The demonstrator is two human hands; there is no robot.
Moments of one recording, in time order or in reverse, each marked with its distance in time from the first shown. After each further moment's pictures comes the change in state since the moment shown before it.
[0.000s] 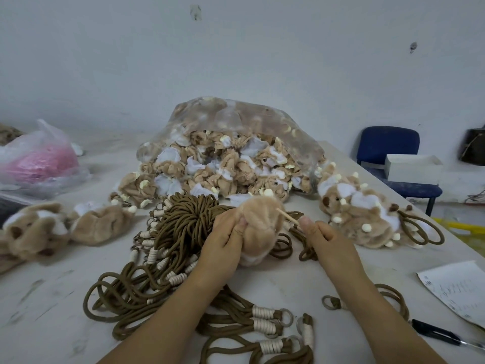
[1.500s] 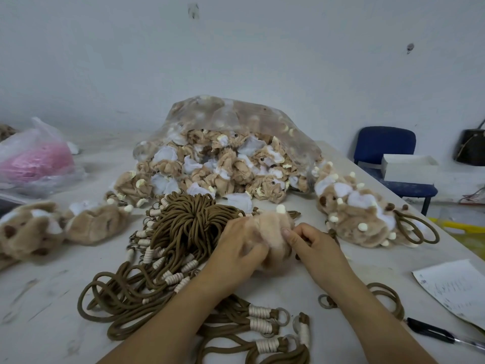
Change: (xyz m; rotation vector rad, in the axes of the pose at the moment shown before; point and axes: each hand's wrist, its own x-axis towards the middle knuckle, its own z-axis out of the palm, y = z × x) left_hand -0.005 0.005 0.009 0.265 -0.236 0.119; right_hand -0.001 -0.003 0.007 -0.140 -0.128 -0.046
